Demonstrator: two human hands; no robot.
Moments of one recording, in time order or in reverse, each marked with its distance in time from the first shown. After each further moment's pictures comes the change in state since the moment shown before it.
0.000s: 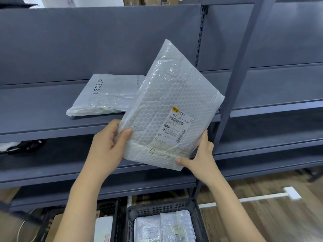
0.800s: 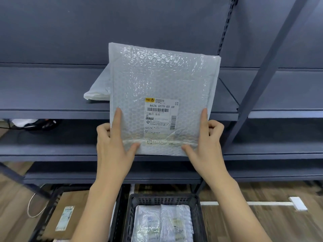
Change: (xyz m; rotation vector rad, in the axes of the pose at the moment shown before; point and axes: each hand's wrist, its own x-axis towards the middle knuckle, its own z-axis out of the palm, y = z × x) left_hand -0.025 -0.060 0.009 0.437 0.257 -0.013; right_hand 0.002 -0.019 0.022 -0.491 0.157 -0.517
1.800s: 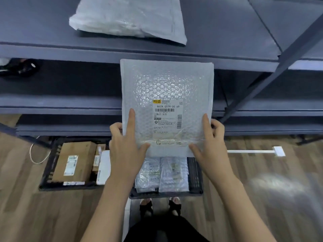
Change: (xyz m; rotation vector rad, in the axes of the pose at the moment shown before) left_hand -0.076 -0.090 0.041 0.047 -0.371 -0.207; right_hand -0.085 0.002 0.079 -0.129 -0.299 0.287
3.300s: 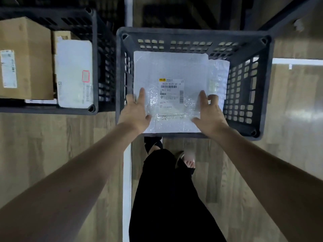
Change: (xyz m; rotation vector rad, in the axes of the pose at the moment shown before) left_hand -0.099 -0.289 0.408 0.304 -0.809 -0.328; right_hand -0.093 0.268 0.442 -0.113 -0.839 0.335
